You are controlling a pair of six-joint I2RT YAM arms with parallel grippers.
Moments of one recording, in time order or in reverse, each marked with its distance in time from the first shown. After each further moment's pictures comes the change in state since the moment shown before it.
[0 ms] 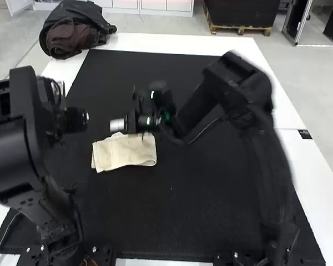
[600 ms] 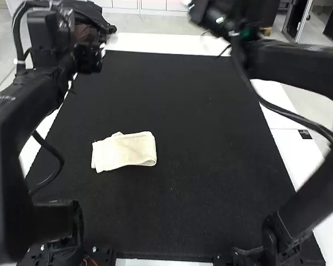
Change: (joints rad) left arm -0.309 -0.249 0.275 -0.119 -0.005 -0.119; right arm -0.431 -0.740 -0.103 -0.103 0.072 0.008
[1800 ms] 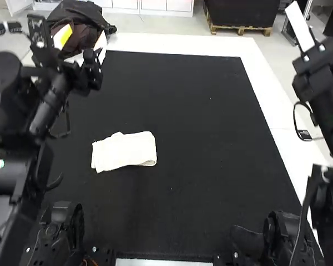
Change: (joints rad) left arm -0.122 -0.784 -0.226 -0.118 -0.014 -0.144; right arm -0.500 -1.239 -0.586 -0.079 -0.008 0.390
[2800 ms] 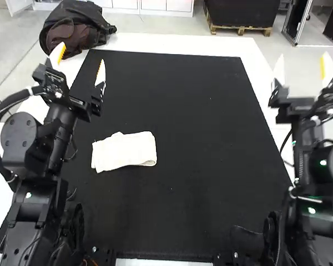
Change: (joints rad) left arm 0.000 -0.177 -0.336 0.320 -0.069 0.335; right arm -0.001 -0.111 -0.388 -0.040 0.515 -1.065
